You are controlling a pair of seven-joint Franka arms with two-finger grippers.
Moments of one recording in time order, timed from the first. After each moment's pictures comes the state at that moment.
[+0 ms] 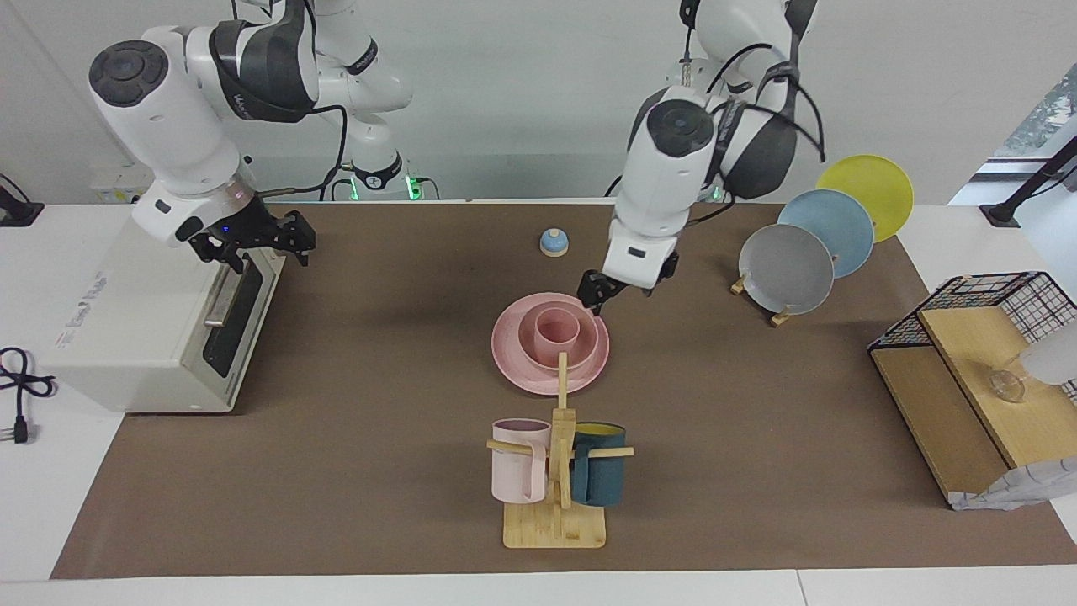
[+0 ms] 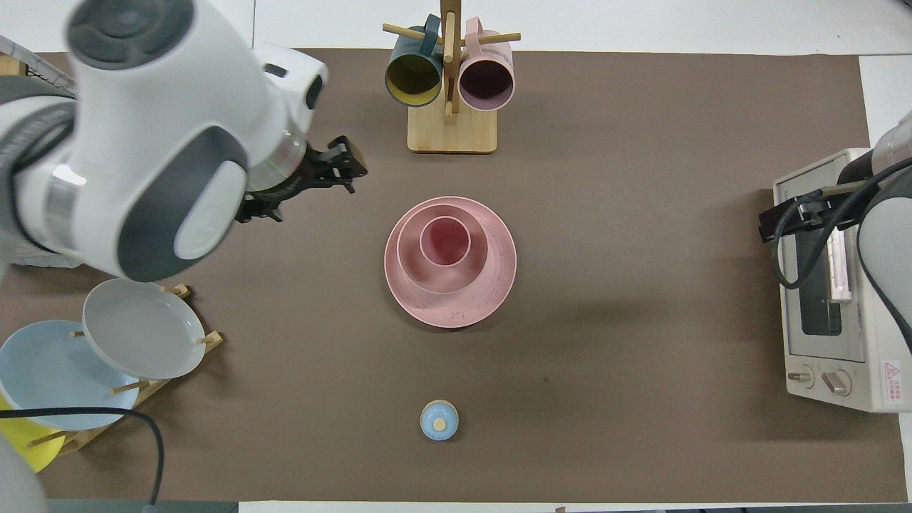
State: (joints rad) left arm -0.32 0.23 -0.07 -1.37 -0.03 1.57 -0.68; right arm 0.06 0.04 -0.06 -1.65 -0.03 1.55 -0.11
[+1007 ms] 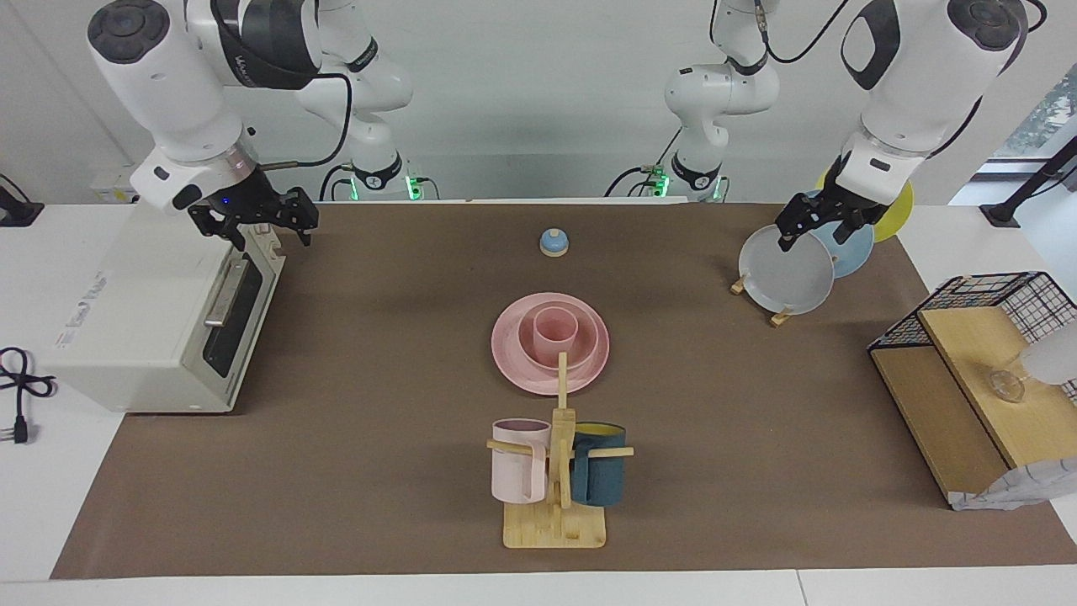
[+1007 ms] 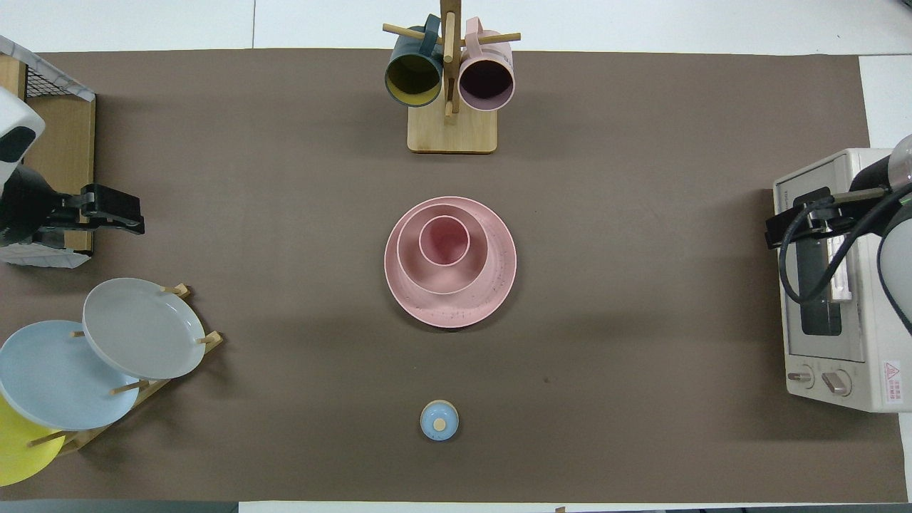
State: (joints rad) left arm -0.03 -0.03 -0.08 -1.66 0.00 1.59 -0.19; right arm 0.09 0.01 -0.09 -1.64 -0.03 1.54 -0.09
